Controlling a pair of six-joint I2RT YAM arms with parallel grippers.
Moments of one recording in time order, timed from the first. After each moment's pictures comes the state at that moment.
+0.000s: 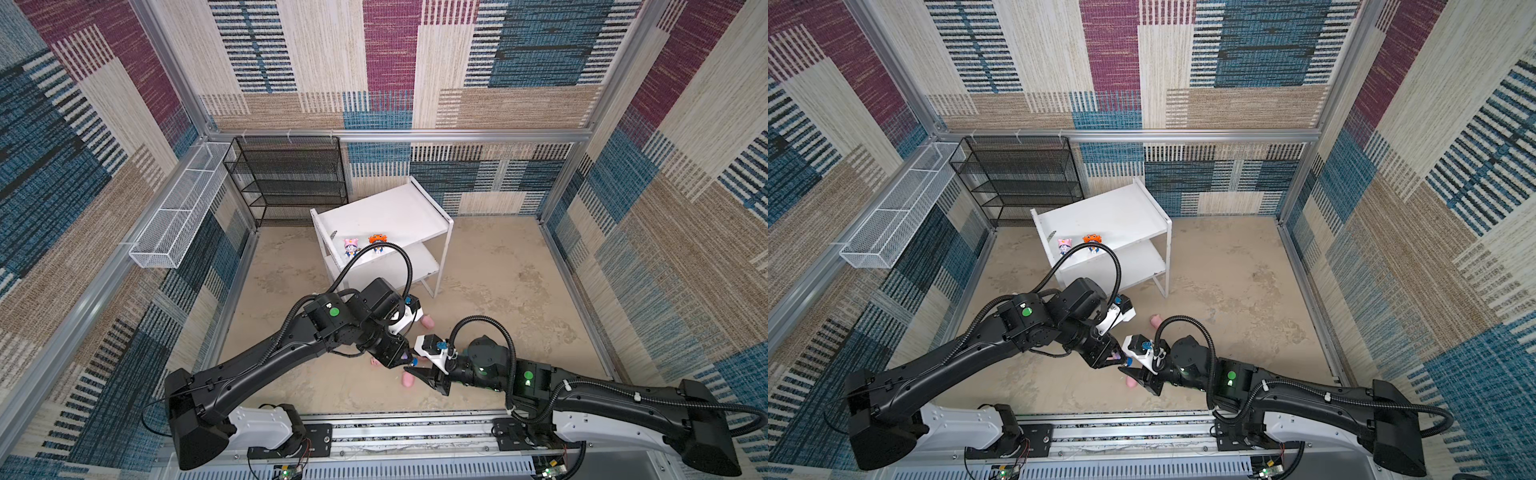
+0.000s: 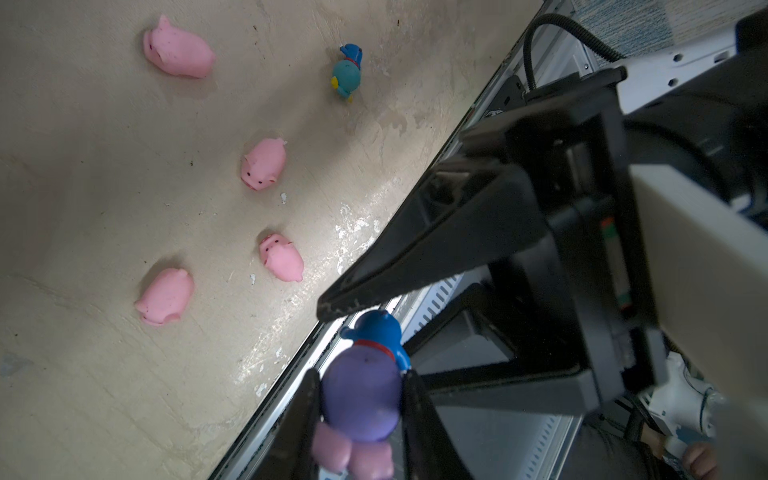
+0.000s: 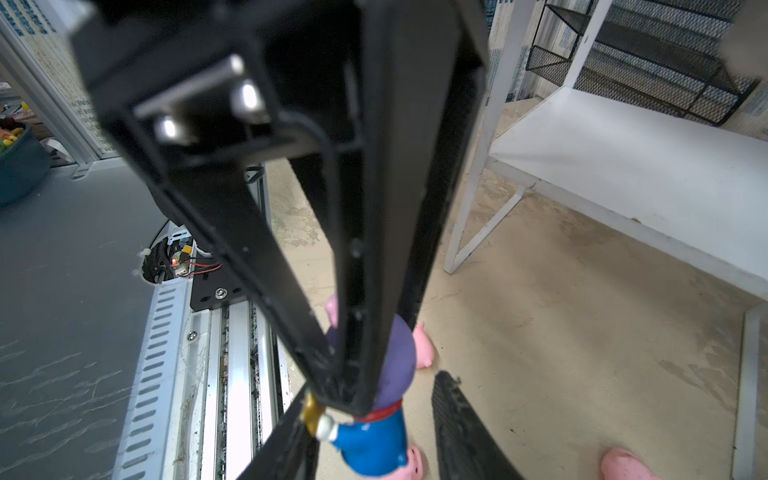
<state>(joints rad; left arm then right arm) -0.96 1.29 1.28 -1.05 0.37 -0.29 1.18 0.90 0.49 0.08 -0.04 -0.03</state>
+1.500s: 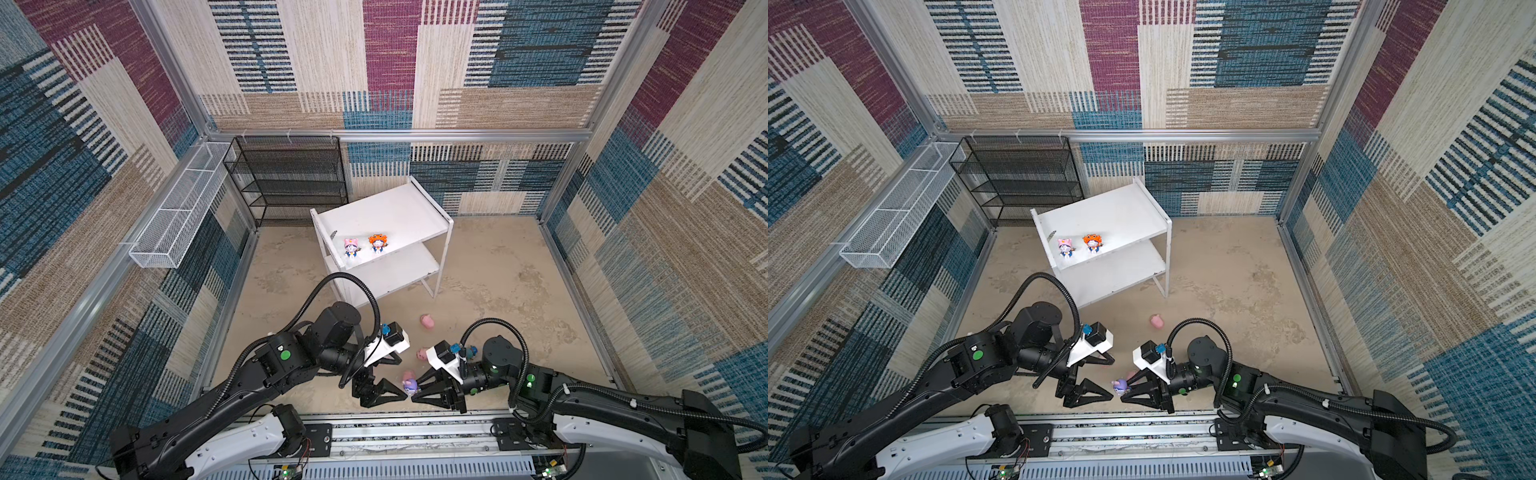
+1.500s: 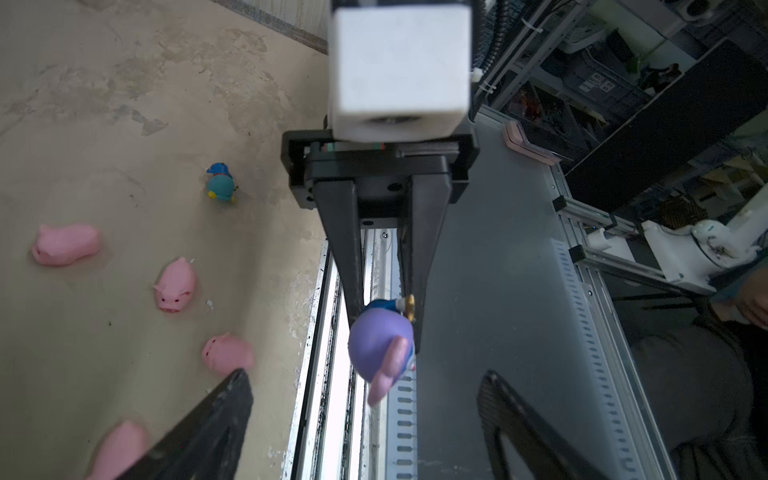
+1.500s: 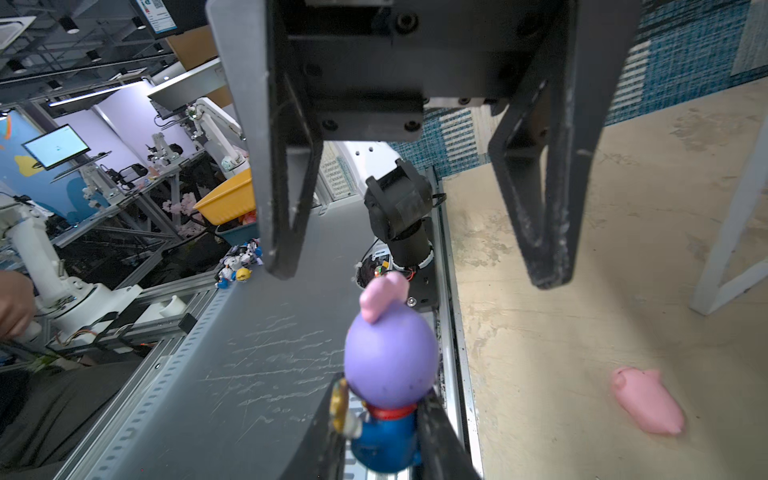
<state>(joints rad) -0.92 0.90 0.91 -0.72 0.69 0.11 1.07 0.86 0.35 0.34 -0.69 0.26</state>
